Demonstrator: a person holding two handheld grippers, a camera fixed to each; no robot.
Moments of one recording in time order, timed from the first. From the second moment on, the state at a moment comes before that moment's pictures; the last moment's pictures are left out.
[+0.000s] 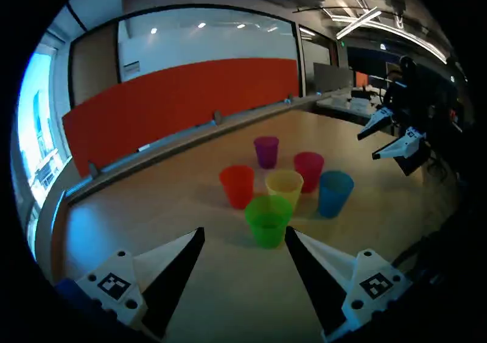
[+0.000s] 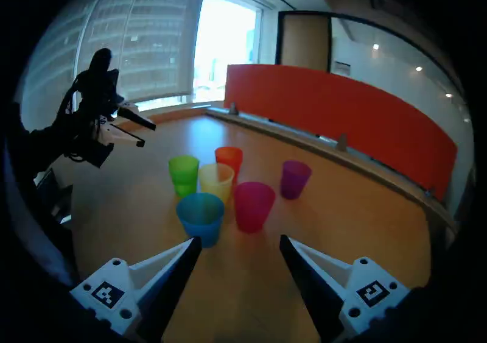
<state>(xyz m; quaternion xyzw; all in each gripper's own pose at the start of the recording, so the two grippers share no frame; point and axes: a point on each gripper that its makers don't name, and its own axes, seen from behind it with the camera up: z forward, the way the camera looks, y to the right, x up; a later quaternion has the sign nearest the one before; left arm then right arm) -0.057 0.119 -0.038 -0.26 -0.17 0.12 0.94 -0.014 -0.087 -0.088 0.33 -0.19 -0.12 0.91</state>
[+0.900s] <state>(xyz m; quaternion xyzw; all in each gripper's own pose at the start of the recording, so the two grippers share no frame) 0.046 0.036 -0.051 -0.02 0.07 -0.01 1.00 0.121 -0.003 -0.043 0.01 0.05 -0.05 1.00</state>
